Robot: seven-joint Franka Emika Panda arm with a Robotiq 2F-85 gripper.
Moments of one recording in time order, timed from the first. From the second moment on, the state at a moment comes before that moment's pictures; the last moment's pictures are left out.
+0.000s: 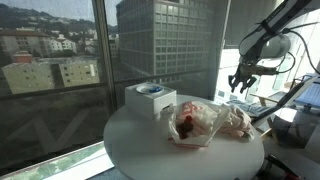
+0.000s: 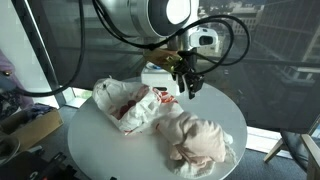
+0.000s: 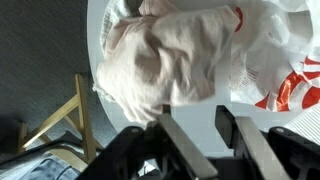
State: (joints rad) arm 0.34 -0.02 -0.74 -2.41 -0.11 2.63 0.27
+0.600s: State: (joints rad) arm 0.08 -0.07 -0.20 -2.36 -0.17 2.24 0.32
